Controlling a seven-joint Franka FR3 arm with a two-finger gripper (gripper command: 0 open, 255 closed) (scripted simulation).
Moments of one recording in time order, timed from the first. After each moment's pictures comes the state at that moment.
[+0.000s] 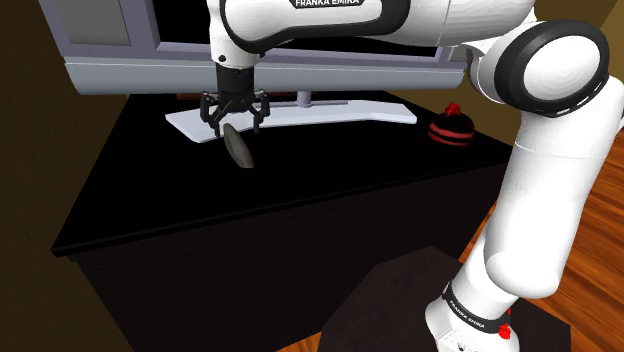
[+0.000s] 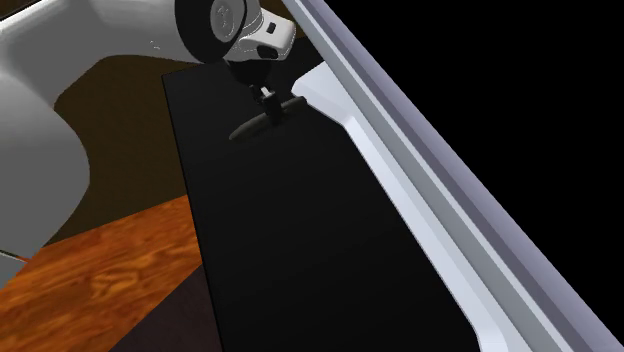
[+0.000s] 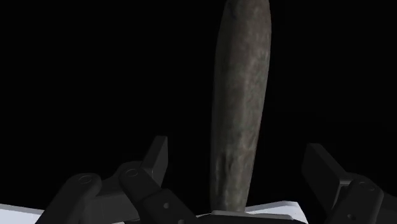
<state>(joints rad) 0.07 0.20 0.39 -1.51 -0.14 1.77 0.76</state>
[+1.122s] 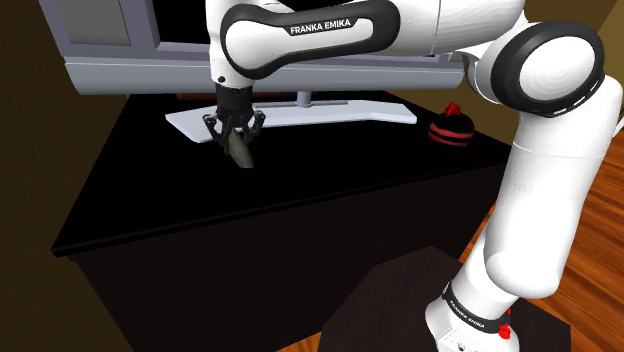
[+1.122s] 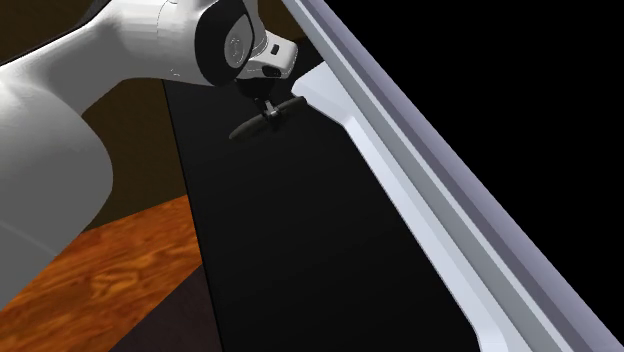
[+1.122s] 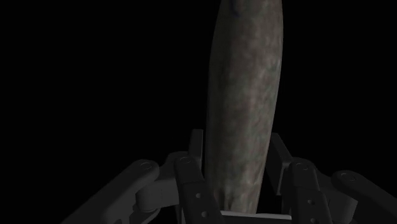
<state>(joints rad) 0.07 0.21 0.38 -1.59 -0.15 1.87 0.78</state>
